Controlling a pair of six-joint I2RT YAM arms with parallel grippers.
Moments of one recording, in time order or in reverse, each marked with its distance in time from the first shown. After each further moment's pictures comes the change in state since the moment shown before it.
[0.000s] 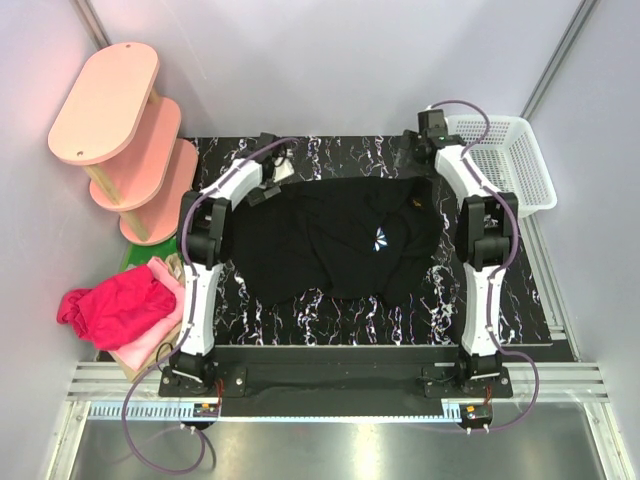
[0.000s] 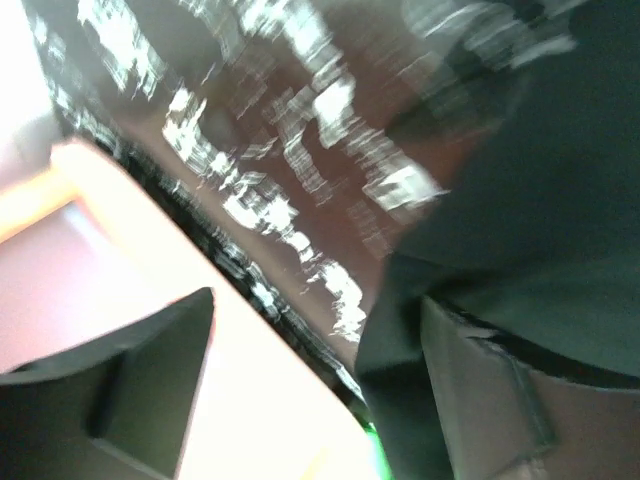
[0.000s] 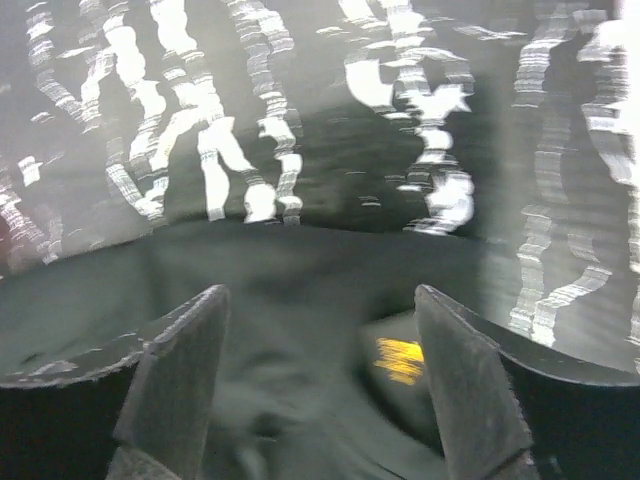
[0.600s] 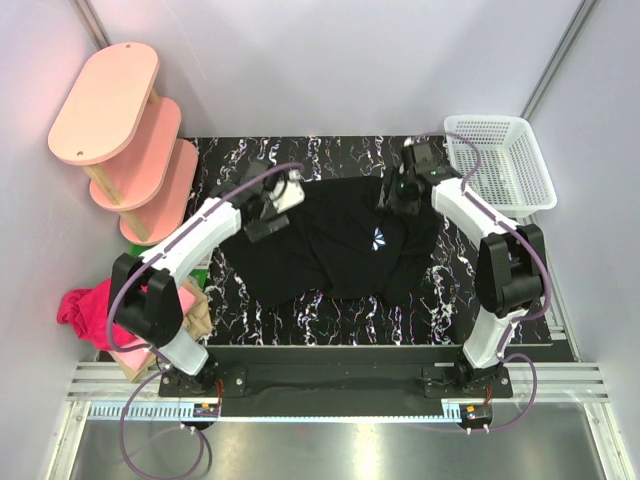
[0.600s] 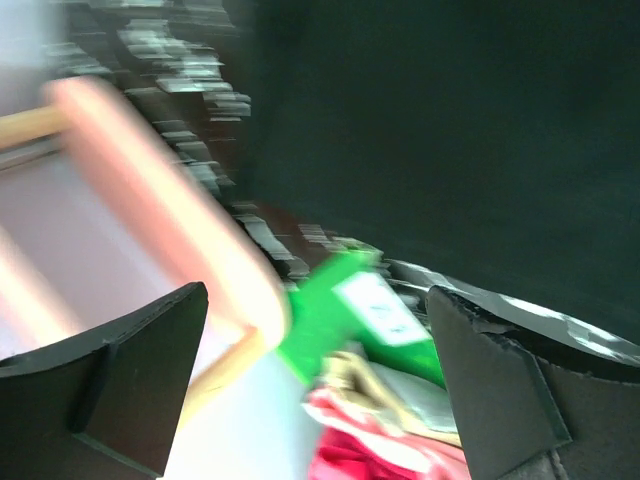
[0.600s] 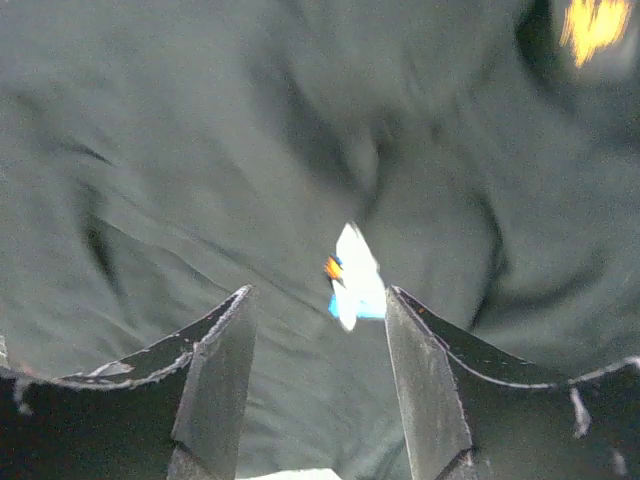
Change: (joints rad) left arm -0.185 -0.776 -0.644 -0.038 0.122 -0.133; right arm 0.152 -0.467 -0.559 0.025 -0.125 0.108
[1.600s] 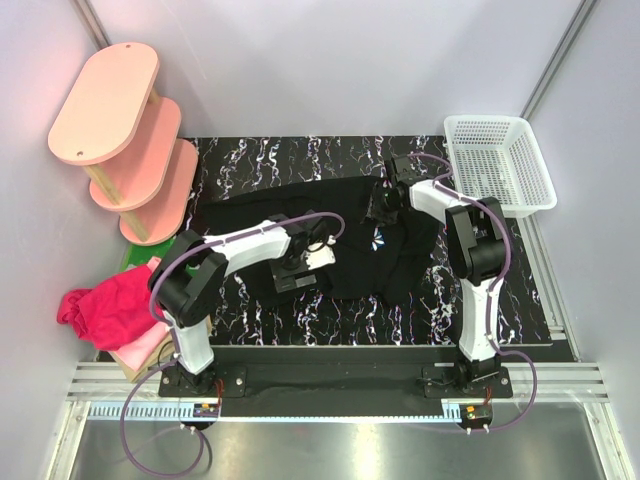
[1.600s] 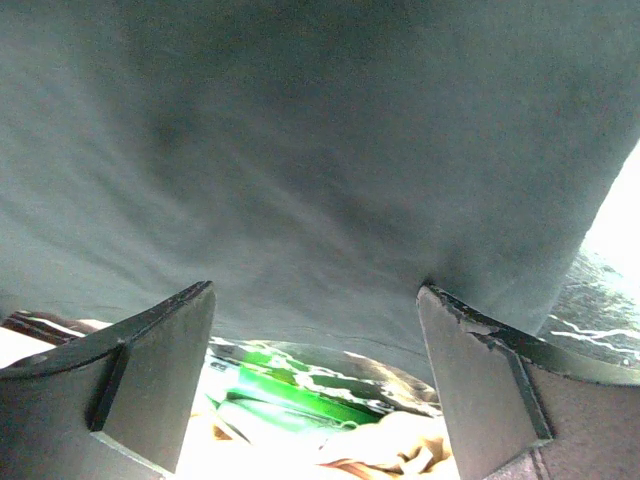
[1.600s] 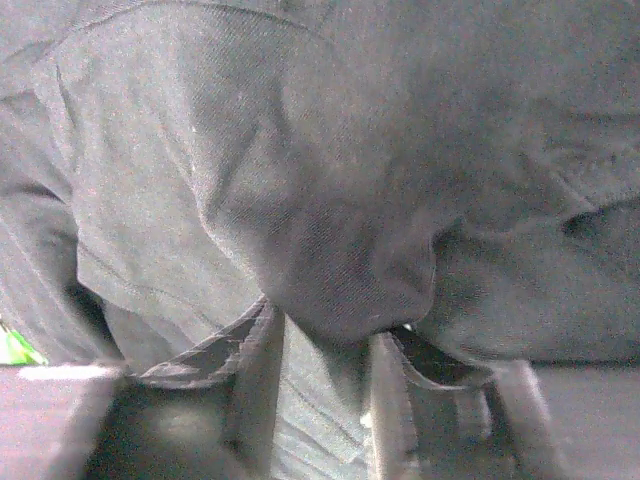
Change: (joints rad) left arm -0.252 0.226 -0.139 -0.101 0.143 -0.153; right arm 0.009 0.317 0.061 0.117 -0.196 0.132
